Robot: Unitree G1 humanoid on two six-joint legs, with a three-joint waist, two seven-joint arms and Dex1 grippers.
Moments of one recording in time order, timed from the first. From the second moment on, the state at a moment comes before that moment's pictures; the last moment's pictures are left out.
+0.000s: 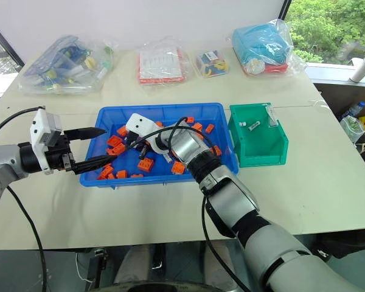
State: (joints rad) left arm -0.19 0.90 0.26 -0.30 -0.64 0.56 -1.03; right arm -1.05 0.02 0.40 0.70 -0.12 0.53 0.81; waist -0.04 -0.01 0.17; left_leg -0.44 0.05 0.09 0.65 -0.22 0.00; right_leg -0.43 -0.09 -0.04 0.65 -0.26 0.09
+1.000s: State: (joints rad) left arm -0.44 0.82 0.02 -0.19 -0.61 0.52 -1.24; right arm -0.70 -0.82 -0.12 -0.18 0.21 1.14 0.83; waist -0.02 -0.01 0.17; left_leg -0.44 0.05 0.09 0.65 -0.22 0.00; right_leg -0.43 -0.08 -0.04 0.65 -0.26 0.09
